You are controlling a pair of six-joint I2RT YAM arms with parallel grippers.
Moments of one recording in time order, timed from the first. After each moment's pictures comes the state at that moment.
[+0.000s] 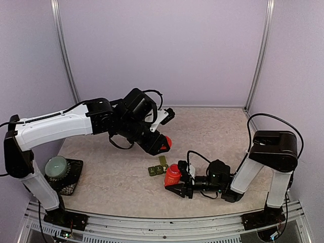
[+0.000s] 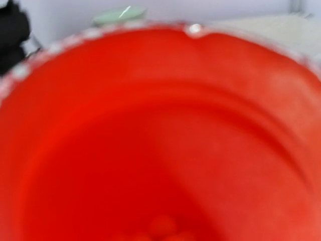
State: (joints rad) left arm -1.04 1.67 1.55 -0.72 0.03 -0.14; right arm 1.03 1.90 0.39 1.37 -0.31 0.03
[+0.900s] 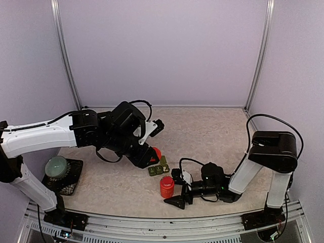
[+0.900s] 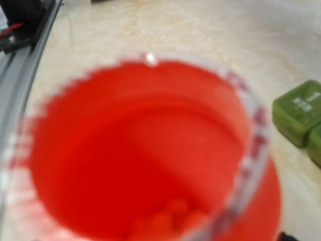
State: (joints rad) left arm -1.10 1.49 1.33 -0.72 -0.04 -0.24; right arm 1.07 1.94 0.44 1.16 -0.36 0.02
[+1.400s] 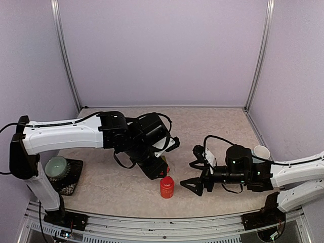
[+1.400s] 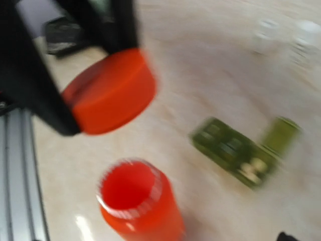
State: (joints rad) left arm -1.17 1.70 1.51 -0.91 -0.02 -0.19; right arm 1.07 1.14 0.43 0.35 -0.14 0.13
